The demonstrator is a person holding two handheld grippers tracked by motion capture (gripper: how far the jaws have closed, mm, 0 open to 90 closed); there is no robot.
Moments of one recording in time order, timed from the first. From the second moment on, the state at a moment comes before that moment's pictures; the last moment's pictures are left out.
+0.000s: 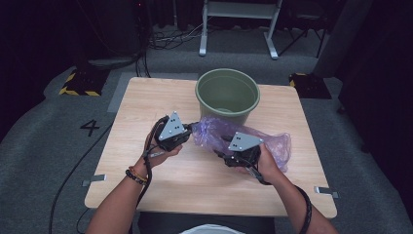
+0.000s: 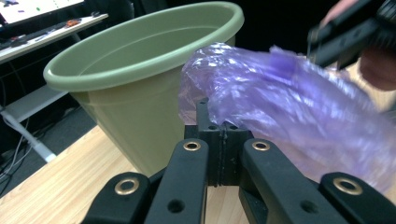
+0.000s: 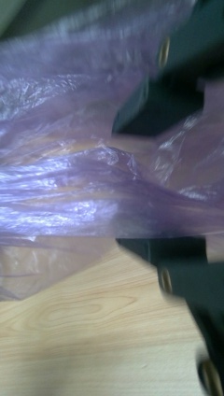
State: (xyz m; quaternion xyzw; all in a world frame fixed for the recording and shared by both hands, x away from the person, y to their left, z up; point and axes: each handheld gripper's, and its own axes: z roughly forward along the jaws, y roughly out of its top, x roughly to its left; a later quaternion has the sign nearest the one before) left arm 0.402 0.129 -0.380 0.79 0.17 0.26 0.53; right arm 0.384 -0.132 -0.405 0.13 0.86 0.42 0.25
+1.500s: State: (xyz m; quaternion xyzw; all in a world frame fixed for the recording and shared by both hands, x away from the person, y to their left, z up) left arm 0.397 0.051 -0.417 0.79 0.21 0.27 0.50; right arm 0.385 -0.170 -0.351 0.19 0.75 0.60 0.23
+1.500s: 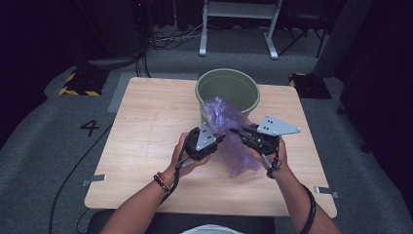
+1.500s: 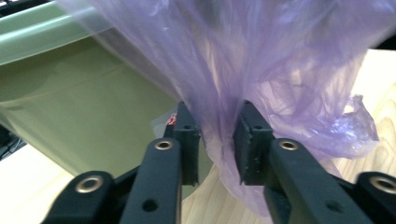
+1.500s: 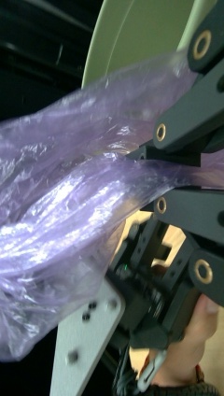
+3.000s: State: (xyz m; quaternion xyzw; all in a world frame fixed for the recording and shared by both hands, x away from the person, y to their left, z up) left arm 0.430 0.076 -0.345 0.82 0.18 0.28 0.46; right arm 0.454 -0.202 -0.324 0.30 0.73 0.54 0.28
